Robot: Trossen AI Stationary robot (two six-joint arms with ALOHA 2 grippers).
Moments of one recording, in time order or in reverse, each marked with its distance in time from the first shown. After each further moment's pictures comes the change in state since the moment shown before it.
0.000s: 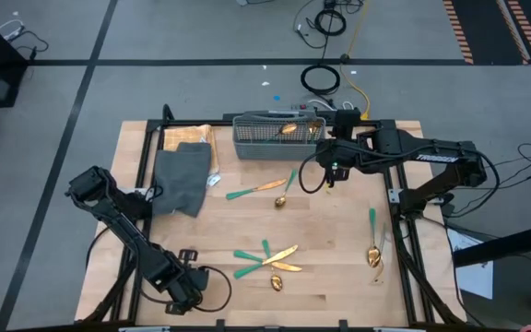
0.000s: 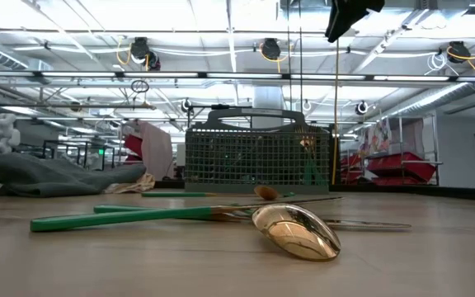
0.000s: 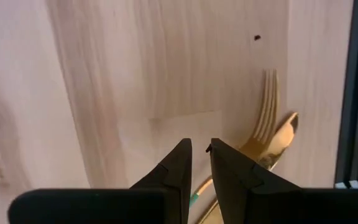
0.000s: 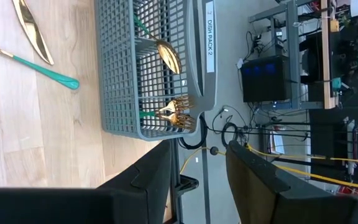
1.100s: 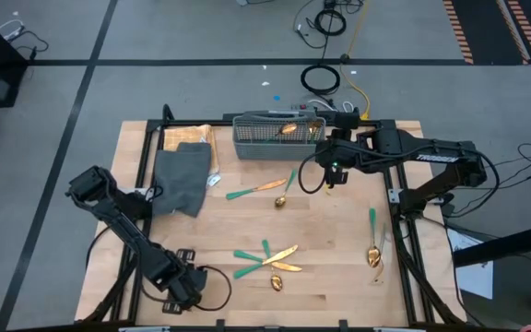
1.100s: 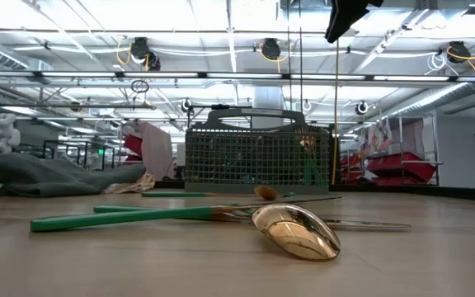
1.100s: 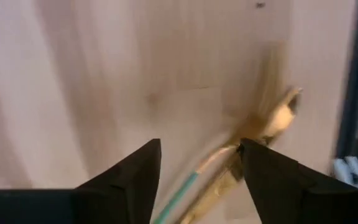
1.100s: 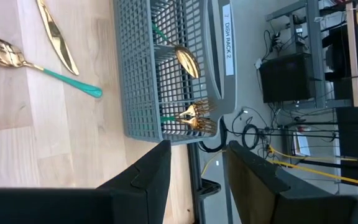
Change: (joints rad) left arm 0.000 0.000 0.001 -0.042 0.083 0.007; right arm 0.000 0.000 0.000 0.002 -0.076 0.058
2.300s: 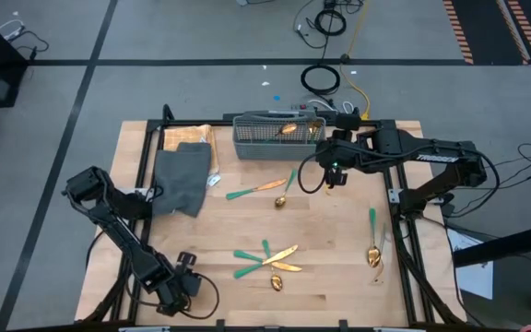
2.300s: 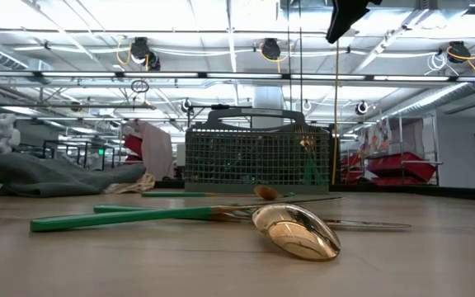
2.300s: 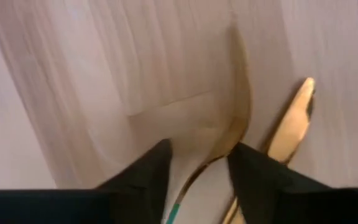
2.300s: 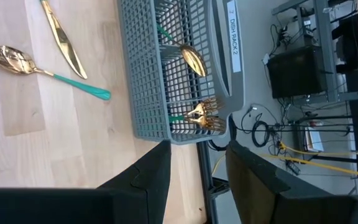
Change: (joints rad) left arm -0.087 -0.004 -0.151 0.247 -0.182 0.110; right arm 0.000 0.000 0.000 -0.011 -0.024 0.061
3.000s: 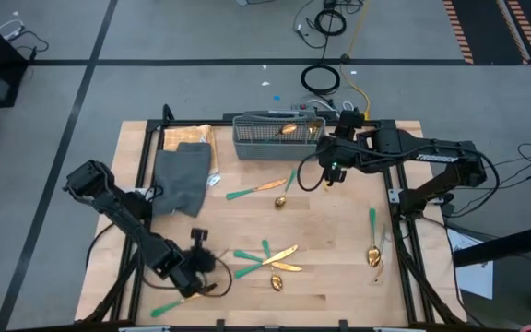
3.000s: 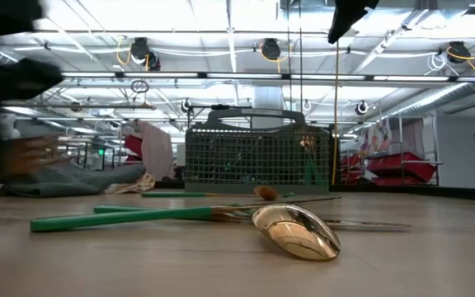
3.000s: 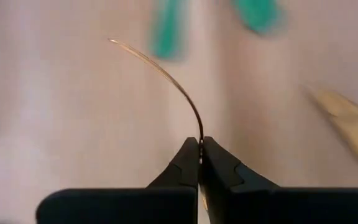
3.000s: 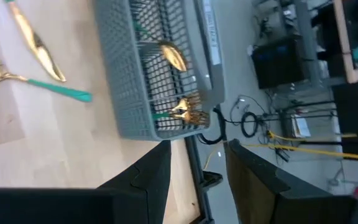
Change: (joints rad) left arm 0.152 -0.067 -0.002 -0.076 -0.433 0.097; right arm -0.002 0.000 0.000 -0.008 0.085 0.058
